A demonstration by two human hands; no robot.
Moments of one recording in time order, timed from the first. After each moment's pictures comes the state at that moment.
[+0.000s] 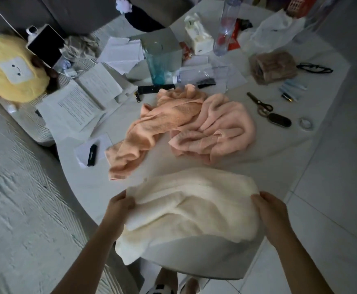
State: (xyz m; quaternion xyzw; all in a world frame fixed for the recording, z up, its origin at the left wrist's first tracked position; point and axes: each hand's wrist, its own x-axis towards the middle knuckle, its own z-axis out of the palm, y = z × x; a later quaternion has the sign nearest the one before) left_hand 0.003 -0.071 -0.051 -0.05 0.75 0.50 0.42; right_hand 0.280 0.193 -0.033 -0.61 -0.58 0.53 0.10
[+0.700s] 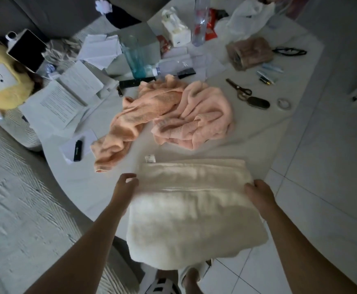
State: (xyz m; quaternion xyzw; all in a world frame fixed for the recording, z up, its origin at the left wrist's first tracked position) left_hand 0.021 -0.029 -0.088 -0.01 0.81 0.44 0.38; right_hand 0.322 0.213 -0.078 -0.66 -0.60 0.45 0.01
